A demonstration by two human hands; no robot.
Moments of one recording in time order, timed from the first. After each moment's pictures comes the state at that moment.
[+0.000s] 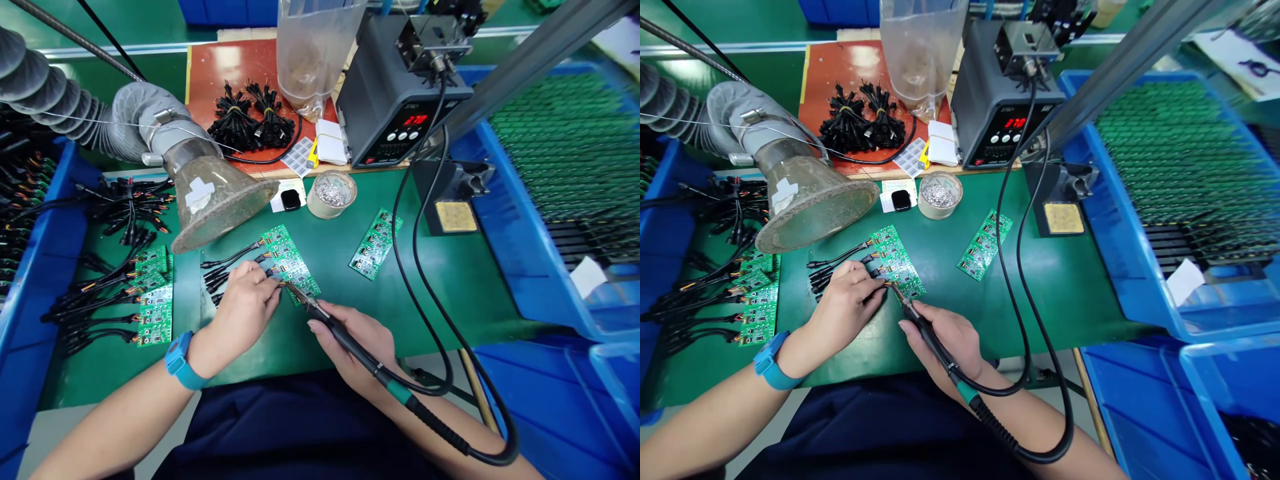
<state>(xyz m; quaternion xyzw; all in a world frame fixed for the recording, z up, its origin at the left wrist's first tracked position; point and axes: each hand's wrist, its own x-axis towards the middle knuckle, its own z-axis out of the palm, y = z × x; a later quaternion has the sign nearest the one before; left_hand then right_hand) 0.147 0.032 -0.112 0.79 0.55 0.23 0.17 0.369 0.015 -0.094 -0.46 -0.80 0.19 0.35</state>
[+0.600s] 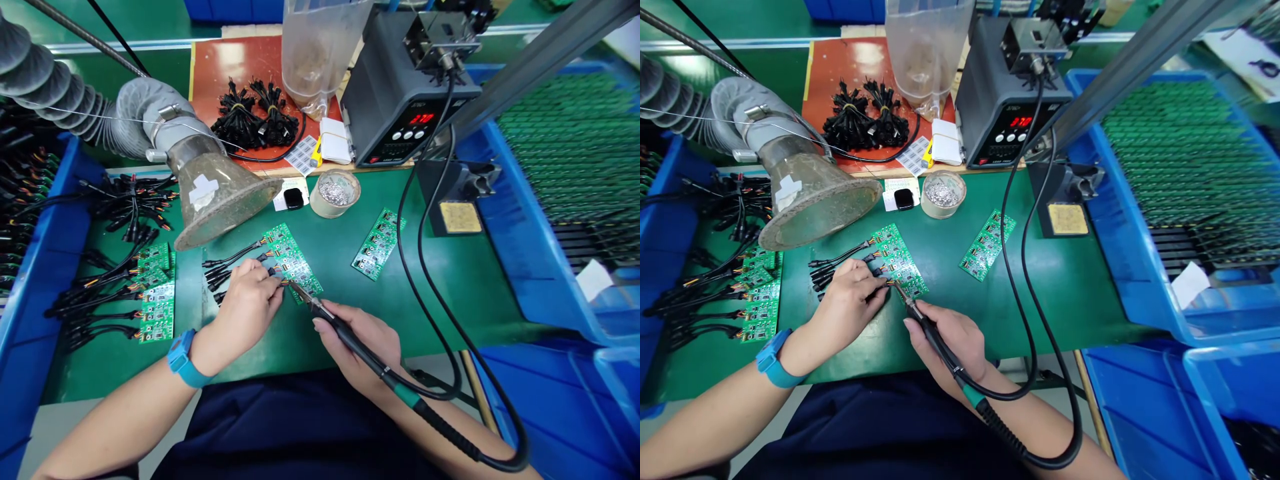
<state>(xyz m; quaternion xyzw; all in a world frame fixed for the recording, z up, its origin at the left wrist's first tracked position) 0.149 0.032 -0.111 0.78 0.56 0.23 0.18 0.368 0.016 -0.092 -0.45 -0.80 0.17 0.36</state>
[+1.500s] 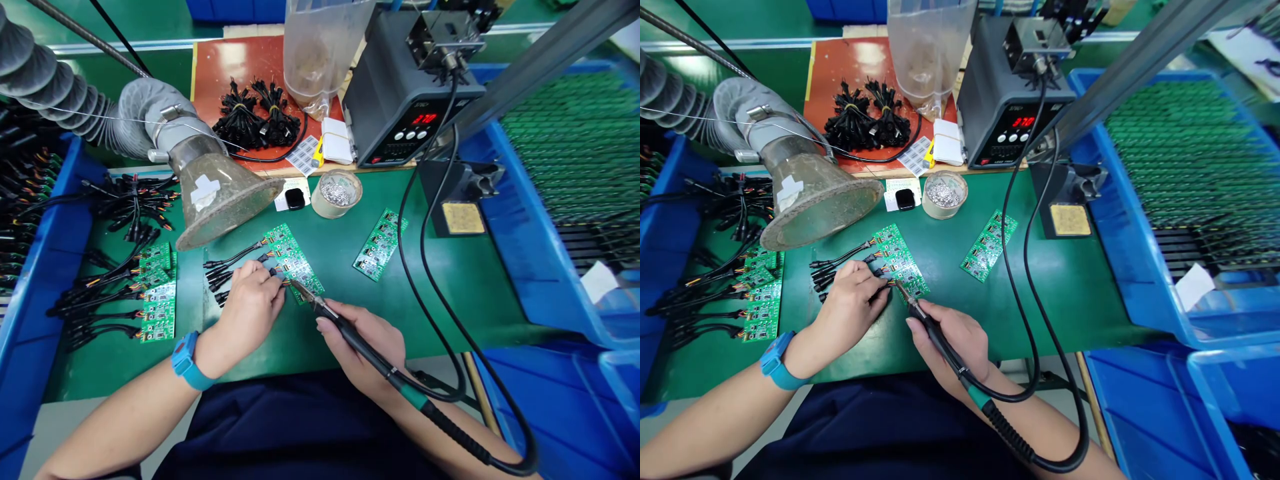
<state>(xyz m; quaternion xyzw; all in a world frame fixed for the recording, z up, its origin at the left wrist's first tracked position) 0.154 0.030 -0.110 0.78 0.58 0.19 0.15 0.374 0.015 -0.095 -0.47 -0.80 0.19 0.33</state>
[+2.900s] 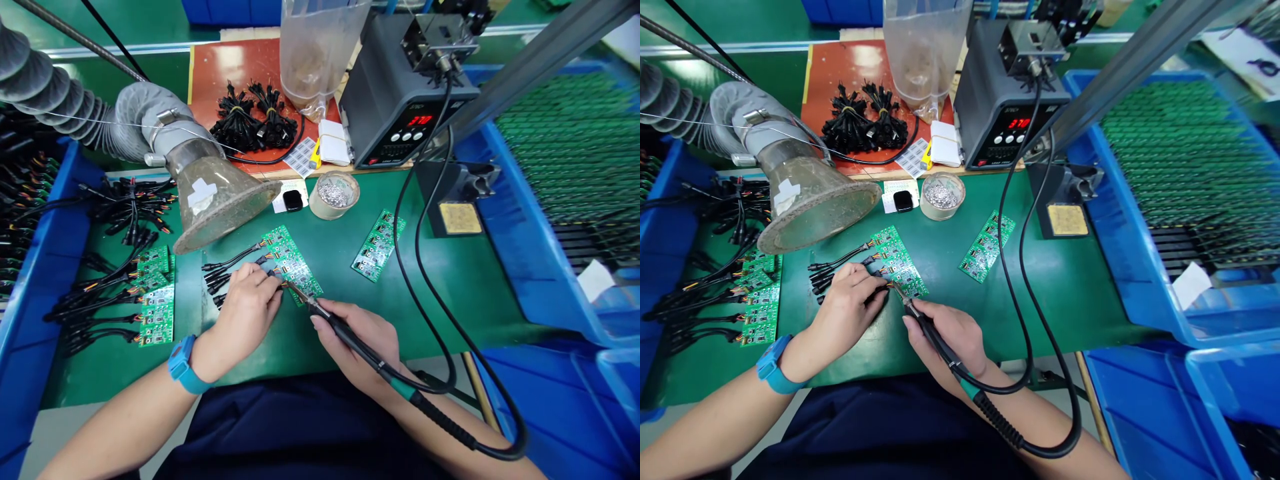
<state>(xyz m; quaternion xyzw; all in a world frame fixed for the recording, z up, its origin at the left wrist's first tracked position) 0.150 0.029 -0.110 0.77 0.57 0.23 0.18 0.366 0.024 -0.090 -0.44 -0.79 0.21 0.37</state>
